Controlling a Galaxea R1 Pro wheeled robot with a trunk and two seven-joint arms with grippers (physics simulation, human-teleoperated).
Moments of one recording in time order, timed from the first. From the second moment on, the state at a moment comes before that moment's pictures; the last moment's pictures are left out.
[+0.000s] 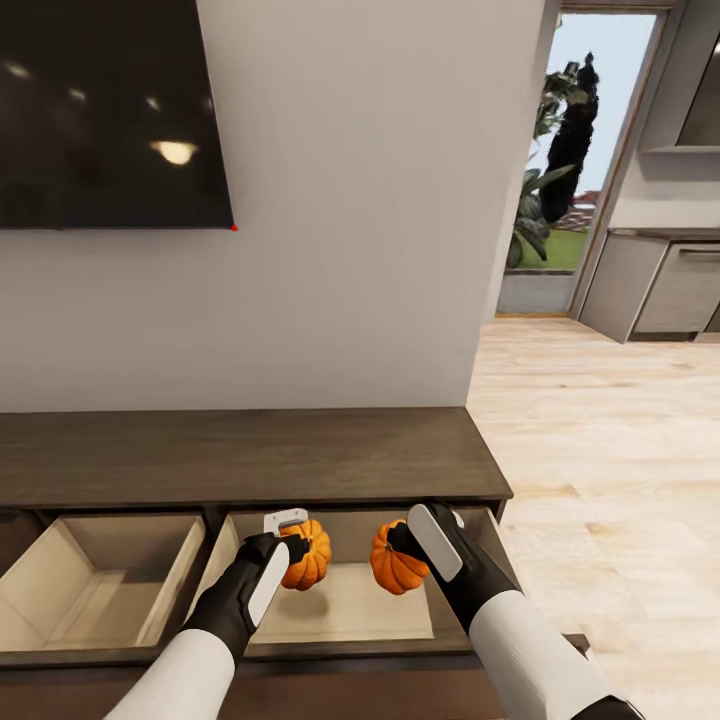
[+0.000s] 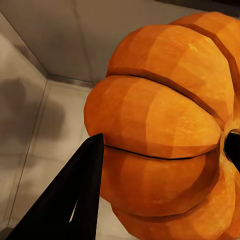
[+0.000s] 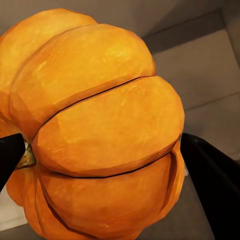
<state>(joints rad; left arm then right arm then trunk) -0.61 -0.17 -0.03 -0.73 0.23 0.55 0.40 -0.72 0.17 0.28 -0.75 -0.85 0.68 -0.79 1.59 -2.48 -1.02</state>
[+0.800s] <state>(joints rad) -0.62 -0.17 -0.03 -0.73 0.23 0.55 0.40 -0.72 0.17 0.29 -0.74 -0.85 0.60 -0.75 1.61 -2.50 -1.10</state>
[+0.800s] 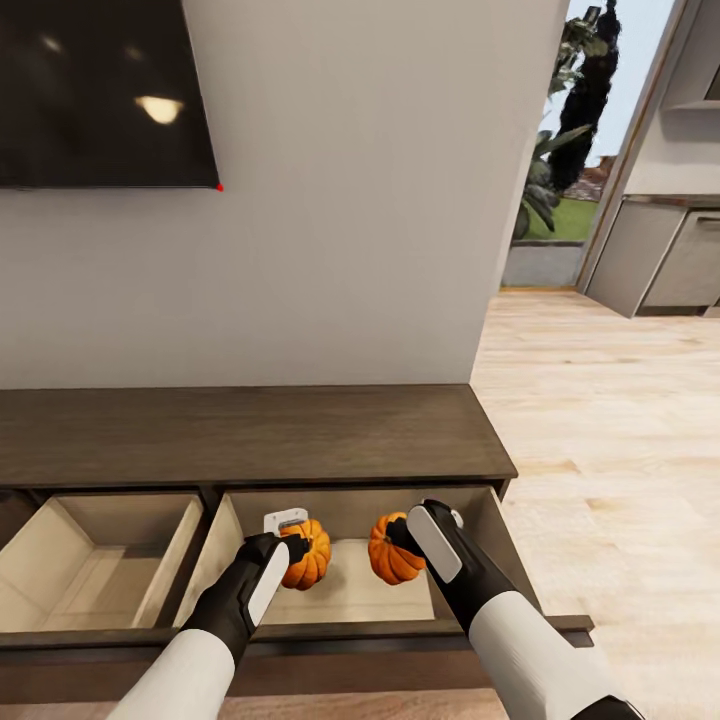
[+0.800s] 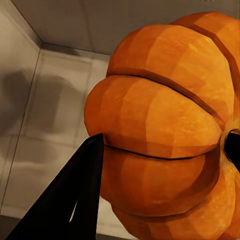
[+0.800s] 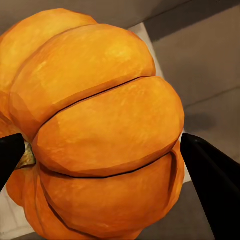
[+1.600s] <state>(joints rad) -0.61 -0.17 -0.03 -0.73 0.23 0.55 0.40 -0.72 0.17 0.32 -0.74 -0.84 0.60 -0.76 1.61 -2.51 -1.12</state>
